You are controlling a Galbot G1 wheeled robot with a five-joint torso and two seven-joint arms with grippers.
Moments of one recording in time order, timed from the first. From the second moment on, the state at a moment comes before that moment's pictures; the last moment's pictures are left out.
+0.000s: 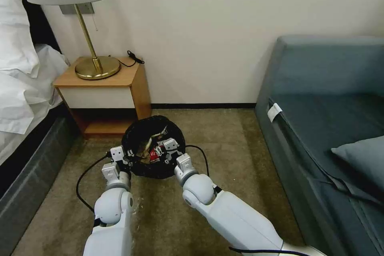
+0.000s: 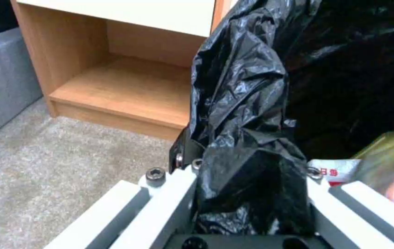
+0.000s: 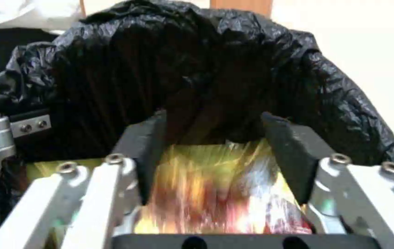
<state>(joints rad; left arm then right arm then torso) 1.23 -1.61 -0.65 -1.80 -0.10 0.27 -0.07 -0.74 1.38 -0.39 1.49 0.37 -0.09 0.28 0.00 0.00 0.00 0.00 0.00</state>
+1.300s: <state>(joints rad) 1.21 -1.59 -0.67 -1.80 -0.19 0.31 -0.08 -1.01 1.32 0.10 1.82 0.32 -0.06 0.22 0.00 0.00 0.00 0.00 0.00</state>
